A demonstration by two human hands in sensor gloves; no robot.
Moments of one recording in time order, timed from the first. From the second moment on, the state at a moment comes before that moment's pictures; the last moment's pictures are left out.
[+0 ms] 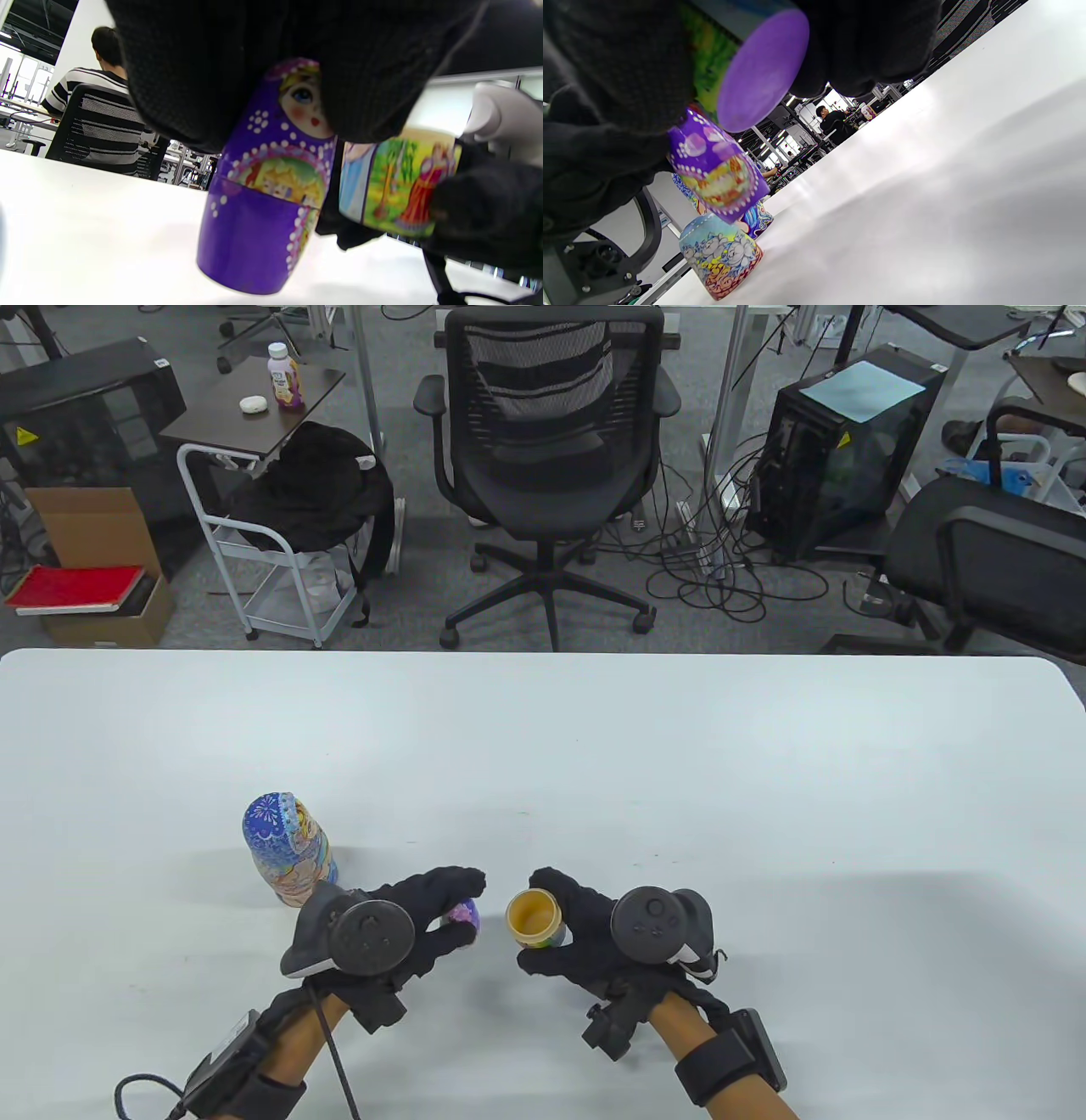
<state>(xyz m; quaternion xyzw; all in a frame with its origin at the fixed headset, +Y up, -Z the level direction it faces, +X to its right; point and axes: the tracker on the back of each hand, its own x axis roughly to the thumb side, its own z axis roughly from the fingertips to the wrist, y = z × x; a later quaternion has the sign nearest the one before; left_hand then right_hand) -0.182 -0.695 -0.322 0.09 -0.33 0.16 0.93 0.078 -0.746 -0.340 0.28 -0.01 0.88 0.39</state>
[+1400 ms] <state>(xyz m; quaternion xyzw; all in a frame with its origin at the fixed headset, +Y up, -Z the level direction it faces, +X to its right) -0.226 -0.730 -0.332 -0.08 -0.19 -0.02 0.98 0.071 -0.746 -0.335 0.30 -0.01 0.87 0.39</state>
